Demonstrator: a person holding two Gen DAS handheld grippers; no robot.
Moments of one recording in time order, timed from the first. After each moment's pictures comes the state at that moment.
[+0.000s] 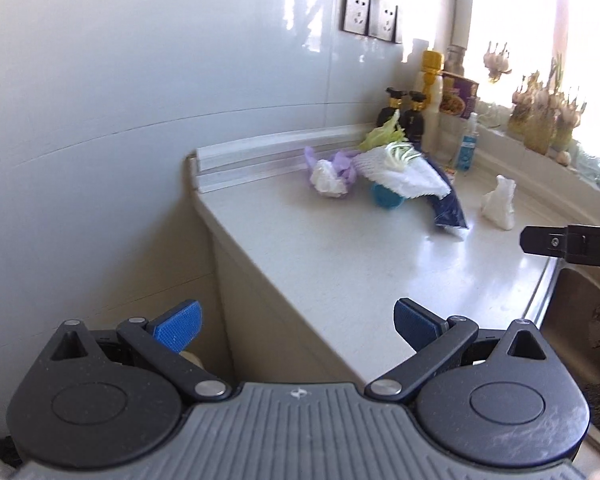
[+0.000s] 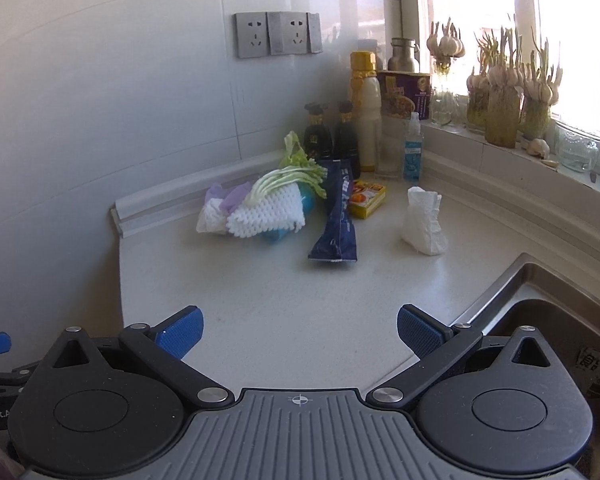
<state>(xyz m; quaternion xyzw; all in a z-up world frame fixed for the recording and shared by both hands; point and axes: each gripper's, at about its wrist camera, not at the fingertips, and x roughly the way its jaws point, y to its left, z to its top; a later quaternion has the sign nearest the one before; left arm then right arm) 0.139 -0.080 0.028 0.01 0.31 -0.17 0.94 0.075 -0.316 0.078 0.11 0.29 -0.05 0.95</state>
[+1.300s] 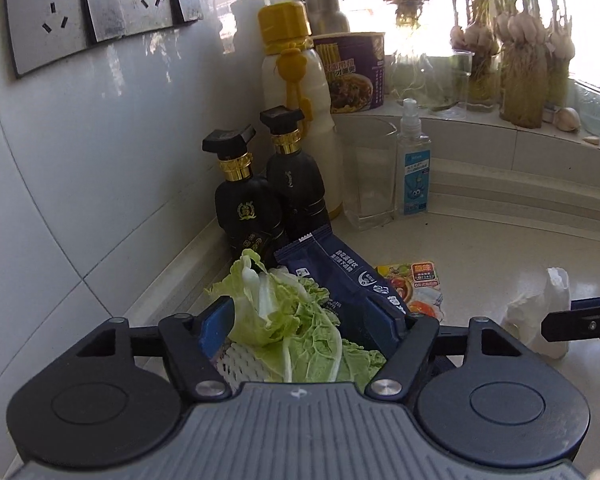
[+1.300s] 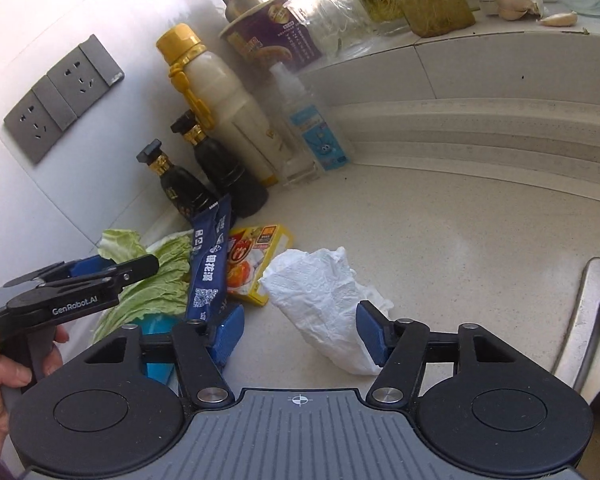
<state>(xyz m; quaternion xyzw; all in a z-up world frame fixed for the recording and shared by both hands) 0.388 -0.303 0.013 0.21 0.27 -0.33 0.88 0.239 -0.511 -0.018 0.35 0.32 -0.07 0.88</state>
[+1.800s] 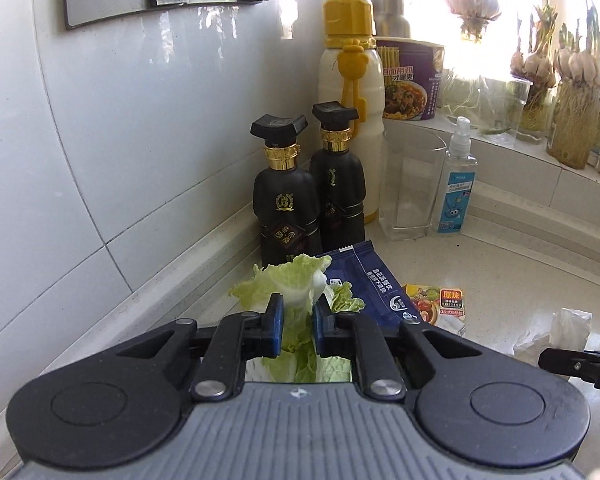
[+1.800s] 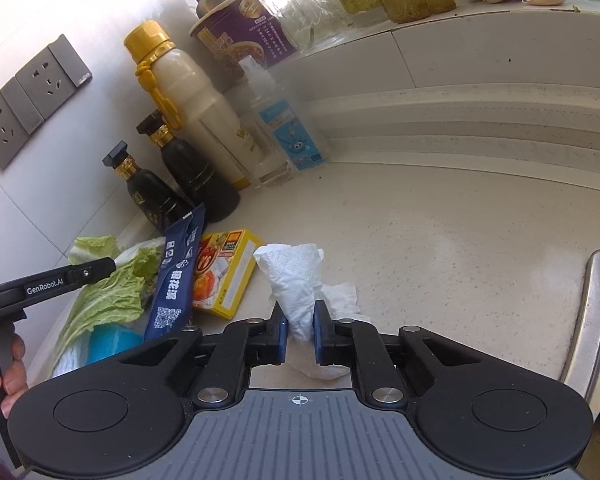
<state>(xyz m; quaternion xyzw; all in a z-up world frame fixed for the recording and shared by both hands) 0.395 -0.298 0.020 0.14 0.30 -0.28 0.90 0.248 -0.515 -0.029 0.35 0.31 -0.11 0.88</state>
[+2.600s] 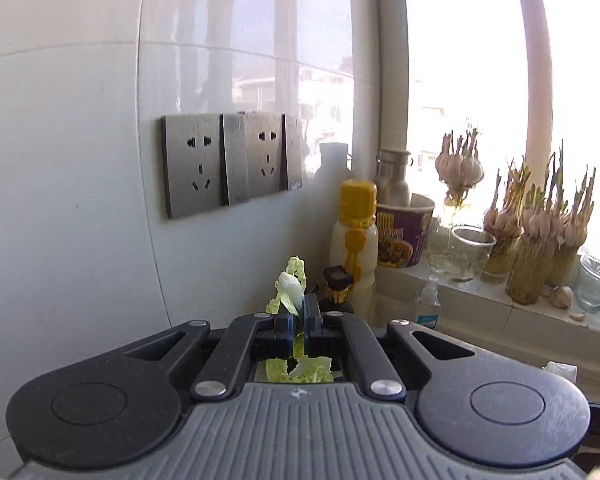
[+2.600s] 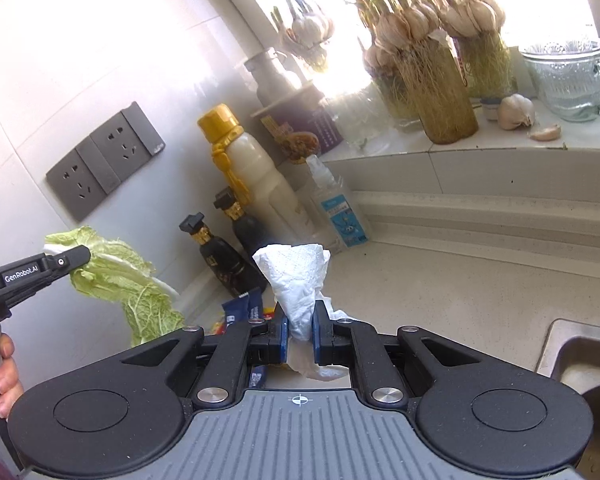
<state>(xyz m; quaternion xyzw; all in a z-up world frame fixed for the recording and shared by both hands) 0.340 -0.263 0.132 0.06 0.17 -0.27 0.94 0.207 -0.503 0.072 0.33 0.24 -0.09 0.91</state>
